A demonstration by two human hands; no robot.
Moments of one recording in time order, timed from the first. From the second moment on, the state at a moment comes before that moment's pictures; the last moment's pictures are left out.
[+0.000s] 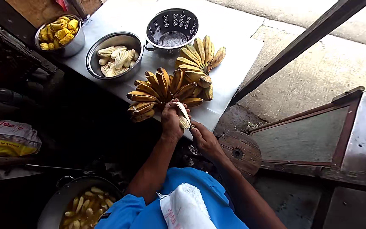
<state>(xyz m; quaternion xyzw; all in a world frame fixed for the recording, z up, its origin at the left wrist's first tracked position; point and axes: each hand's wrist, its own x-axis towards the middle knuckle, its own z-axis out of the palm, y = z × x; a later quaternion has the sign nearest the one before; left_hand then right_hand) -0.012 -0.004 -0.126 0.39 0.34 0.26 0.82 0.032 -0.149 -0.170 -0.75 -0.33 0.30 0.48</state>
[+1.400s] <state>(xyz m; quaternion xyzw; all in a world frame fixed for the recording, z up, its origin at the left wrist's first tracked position) -0.021 0.013 -0.136 0.29 0.34 0.32 0.84 0.028 -0.145 -0.180 -0.71 -0.35 0.32 0.52</state>
